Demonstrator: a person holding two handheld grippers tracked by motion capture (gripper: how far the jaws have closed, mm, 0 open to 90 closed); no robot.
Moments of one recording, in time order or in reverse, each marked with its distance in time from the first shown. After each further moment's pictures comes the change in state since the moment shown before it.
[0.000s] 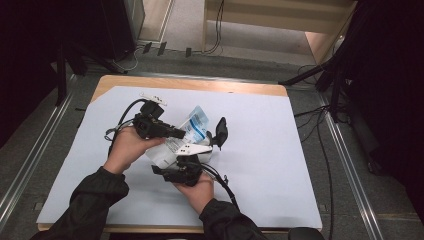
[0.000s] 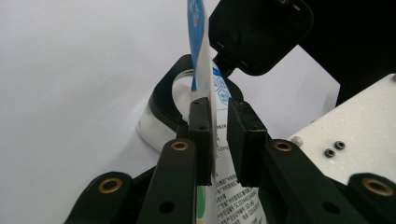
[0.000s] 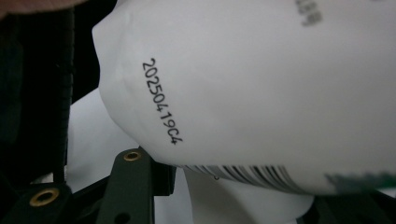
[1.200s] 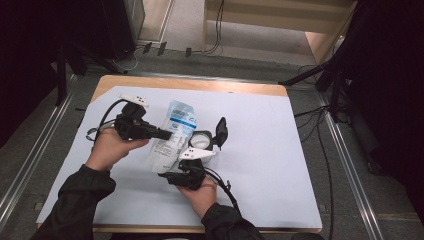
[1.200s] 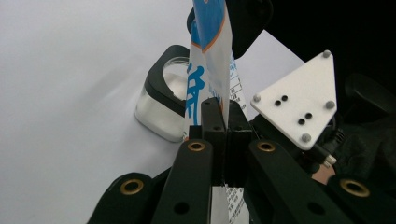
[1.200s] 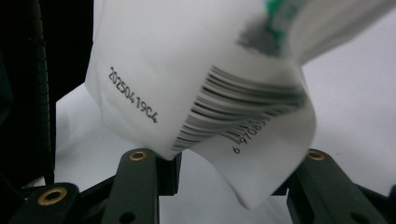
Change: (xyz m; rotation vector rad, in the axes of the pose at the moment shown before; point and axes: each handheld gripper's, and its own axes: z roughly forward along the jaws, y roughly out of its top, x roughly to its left) left arm 0.002 -0.020 -0.042 -0.038 -0.075 0.053; right arm -0.003 -0.013 -0.005 -0.002 -0.036 0.024
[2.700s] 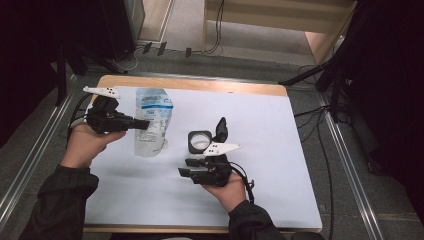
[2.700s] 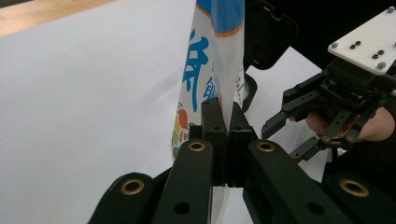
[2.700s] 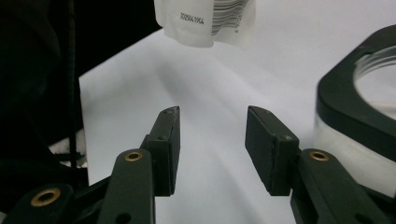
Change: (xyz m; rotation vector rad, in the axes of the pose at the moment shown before) left arm 0.015 -0.010 -0.050 -0.091 0.142 0.004; right arm -0.013 0.022 -0.076 0.069 0.032 -0.062
